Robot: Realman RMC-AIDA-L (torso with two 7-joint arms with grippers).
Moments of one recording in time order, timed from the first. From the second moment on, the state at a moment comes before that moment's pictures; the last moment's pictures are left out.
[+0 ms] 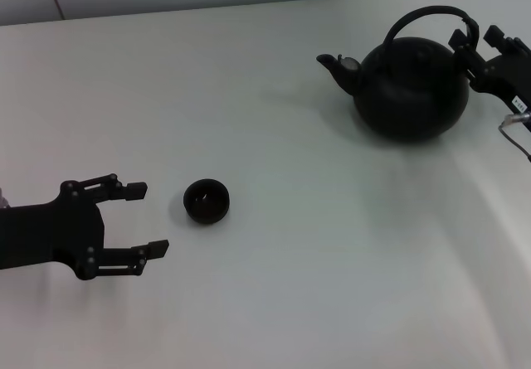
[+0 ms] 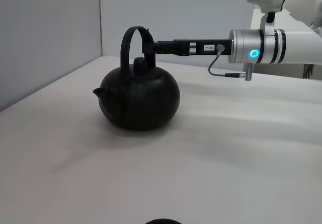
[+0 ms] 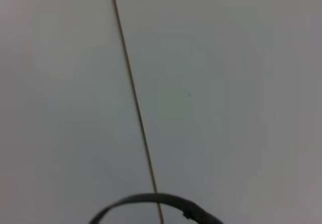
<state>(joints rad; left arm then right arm) -0.34 -2.03 1.03 0.82 1.86 1.57 -1.22 0.45 2.08 -0.39 -0.14 -1.25 -1.16 0.64</state>
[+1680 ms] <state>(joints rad) -0.35 -2.02 1.03 0.82 1.87 1.56 -1.22 0.46 2.08 -0.40 -0.15 -1.25 -1.14 0.63</state>
